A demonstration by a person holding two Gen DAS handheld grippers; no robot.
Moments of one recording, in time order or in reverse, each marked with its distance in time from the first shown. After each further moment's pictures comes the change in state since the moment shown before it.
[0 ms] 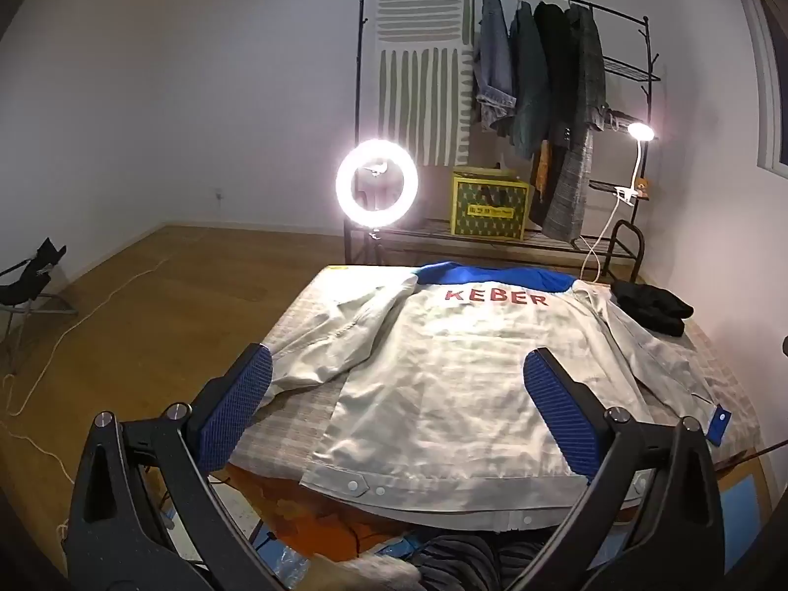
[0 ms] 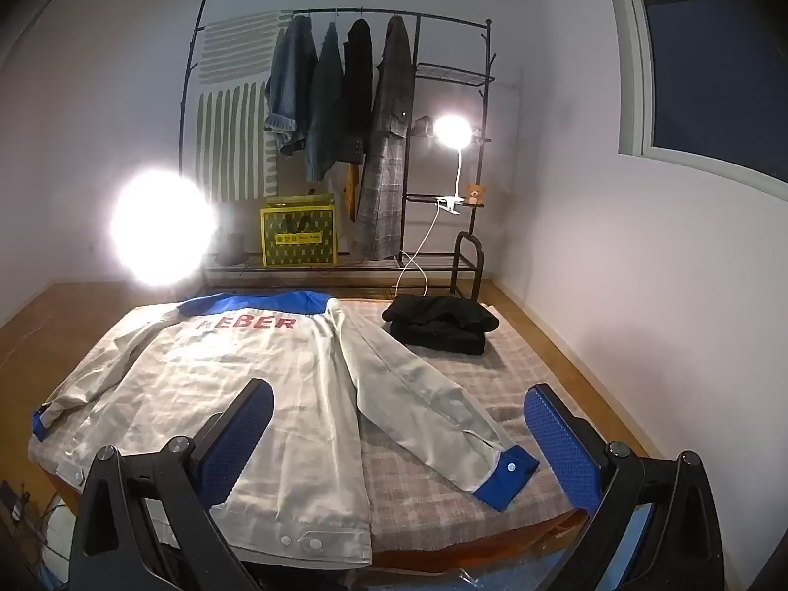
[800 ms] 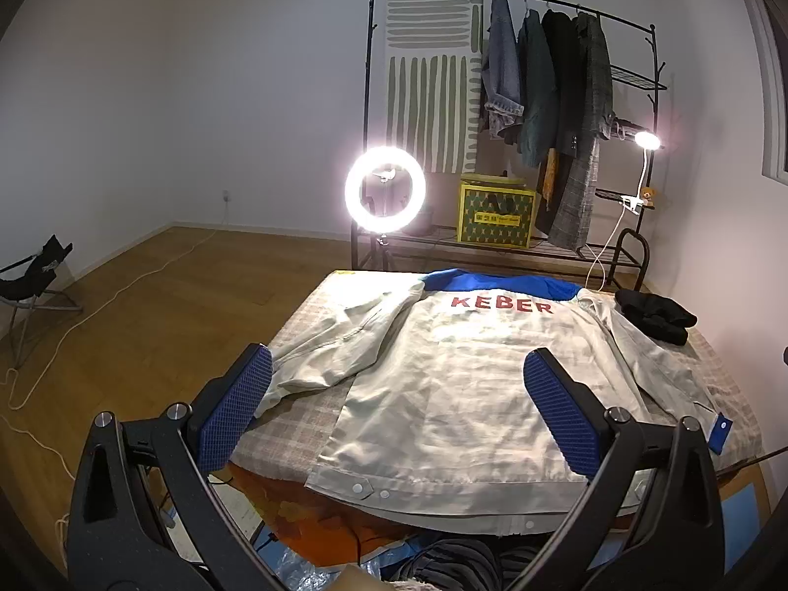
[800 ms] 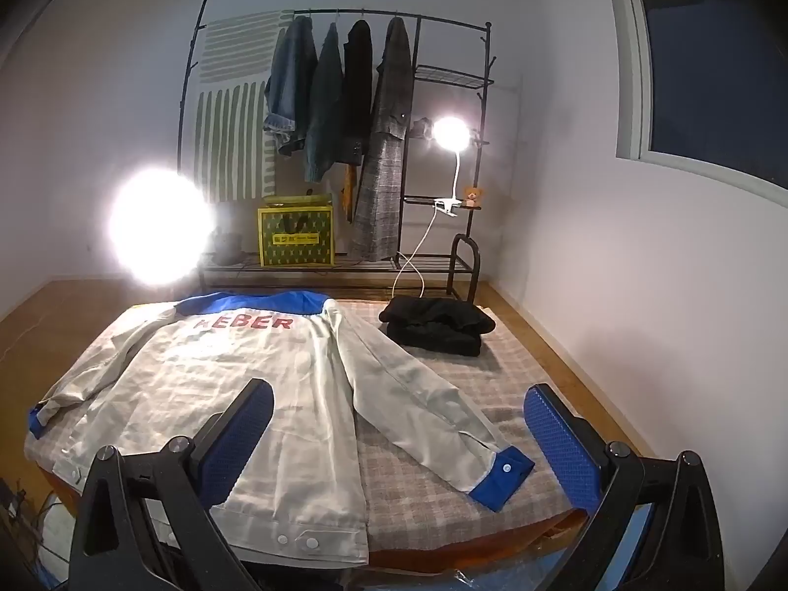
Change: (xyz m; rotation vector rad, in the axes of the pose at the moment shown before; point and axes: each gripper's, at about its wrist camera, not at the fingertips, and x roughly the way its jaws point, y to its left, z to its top) left arm -0.008 0.017 0.010 -0.042 -0.023 0.012; right arm -0.003 0.000 -0.002 -0.005 -0.003 -0.013
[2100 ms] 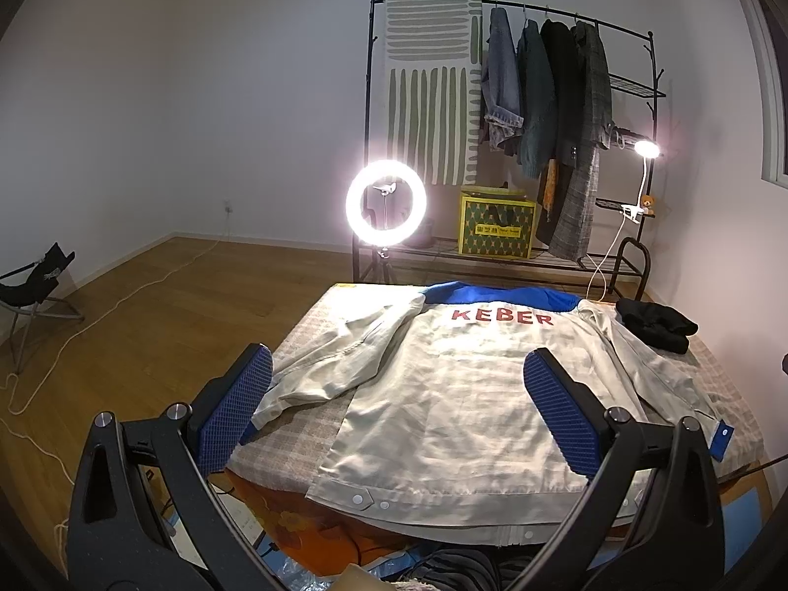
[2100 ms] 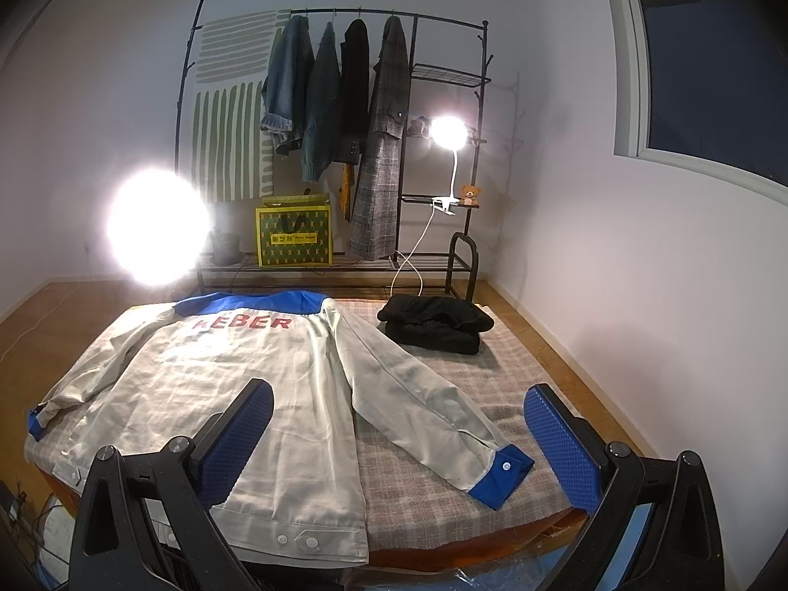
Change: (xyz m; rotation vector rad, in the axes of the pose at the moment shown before) left arm -0.001 -0.002 0.005 0.010 -0.034 0.007; right arm 0.000 -0.002 0.000 0.004 -0.002 -0.002
